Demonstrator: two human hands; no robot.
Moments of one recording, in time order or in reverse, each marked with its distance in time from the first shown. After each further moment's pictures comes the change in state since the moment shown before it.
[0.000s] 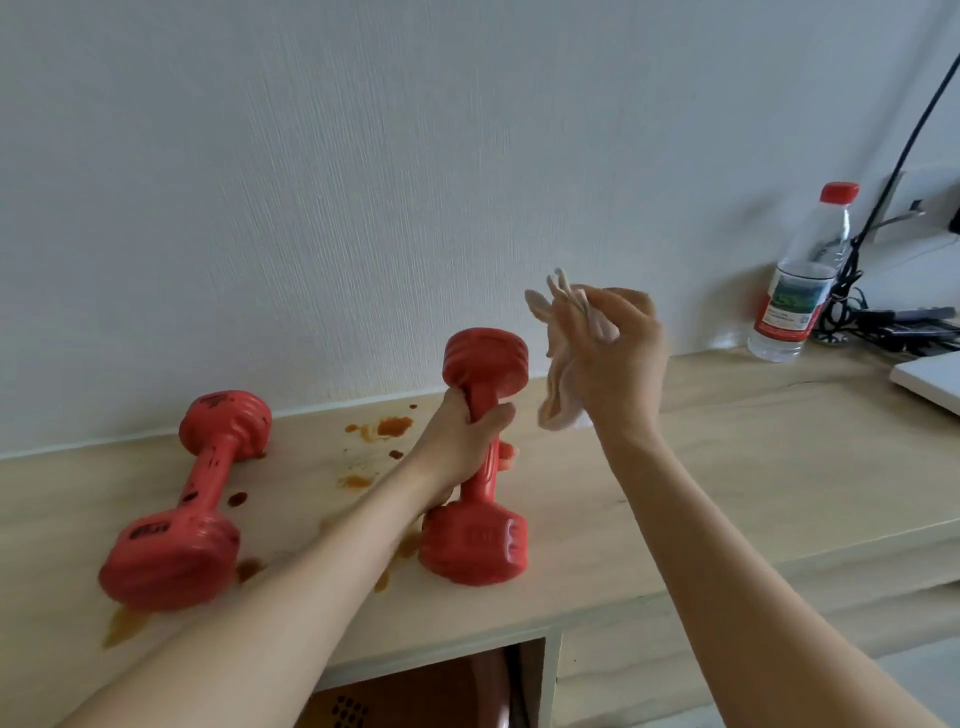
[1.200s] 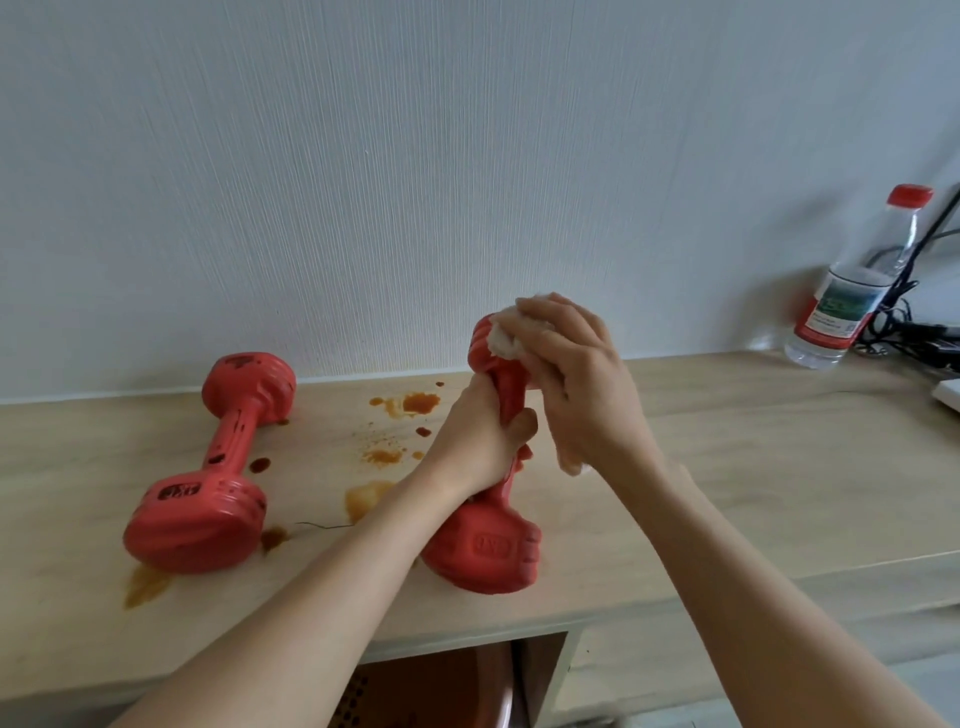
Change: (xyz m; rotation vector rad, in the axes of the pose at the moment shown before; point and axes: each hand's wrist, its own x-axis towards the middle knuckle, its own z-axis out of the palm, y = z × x) left_hand -0.022 0.004 -0.016 0.301 0.018 0.272; right_hand -0.034 0.013 0.032 -0.332 -0.458 -0.534
